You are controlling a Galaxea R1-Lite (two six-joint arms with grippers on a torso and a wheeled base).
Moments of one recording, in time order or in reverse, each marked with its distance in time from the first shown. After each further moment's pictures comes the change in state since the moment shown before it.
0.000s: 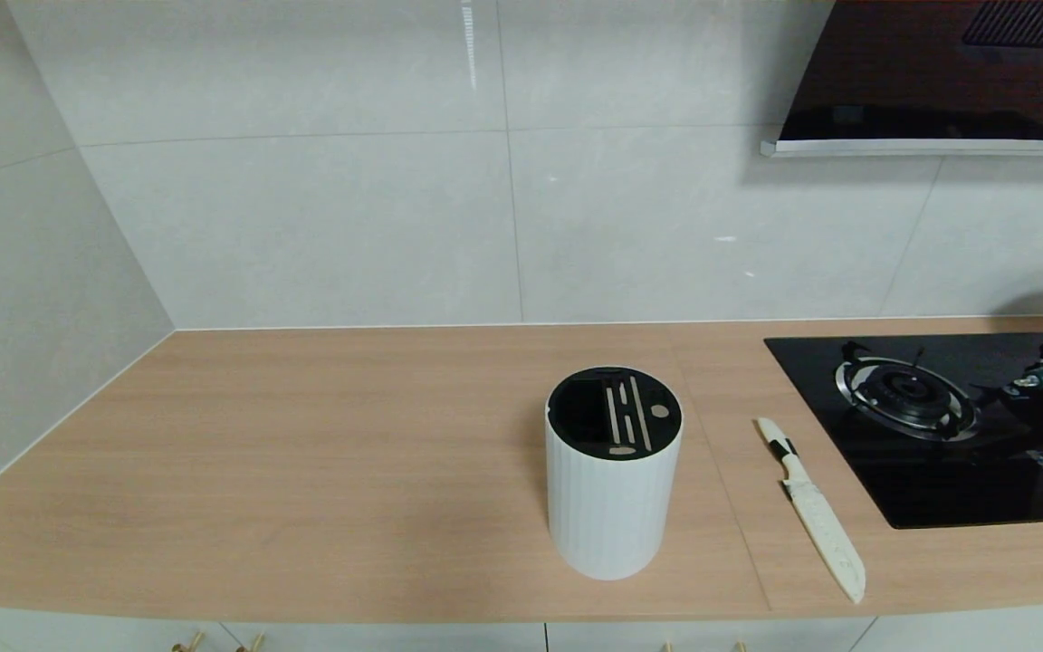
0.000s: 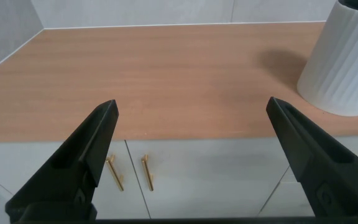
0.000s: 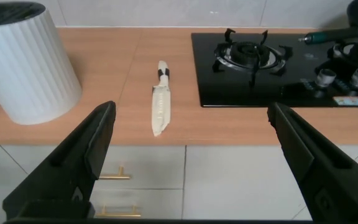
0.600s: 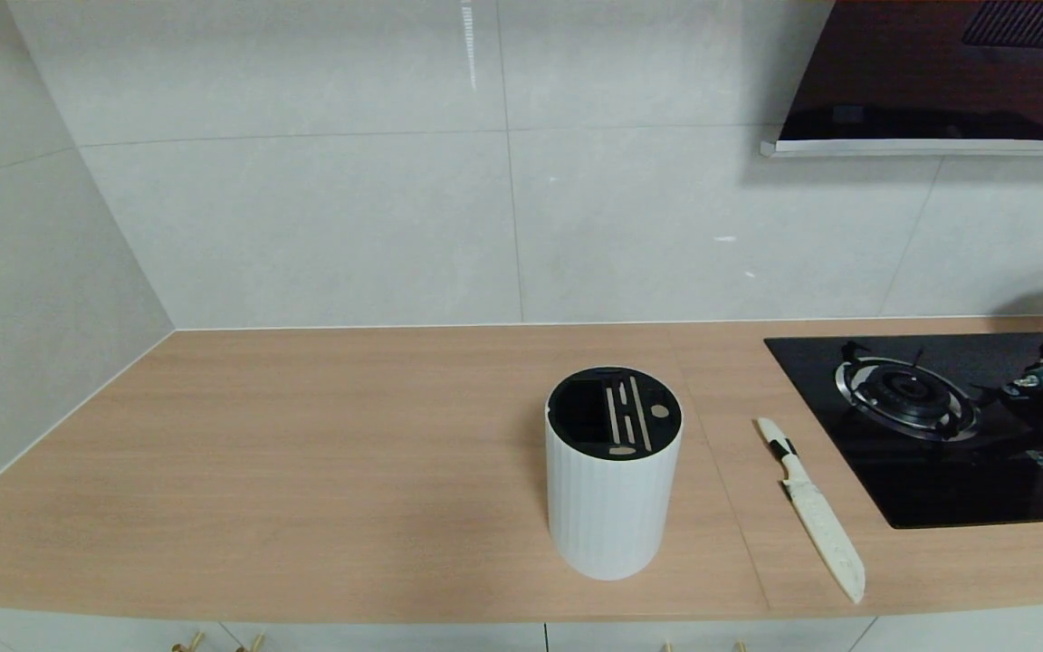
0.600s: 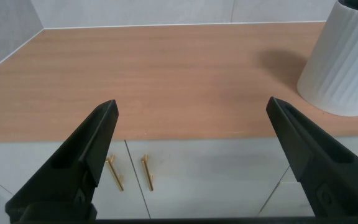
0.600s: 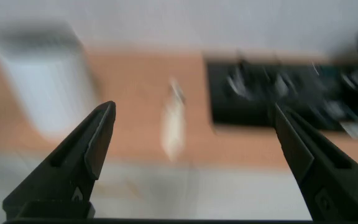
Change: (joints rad) left arm 0.000 0.000 0.000 0.000 0.000 -0.001; right arm 0.007 0.076 -0.214 -0.022 0.115 0.130
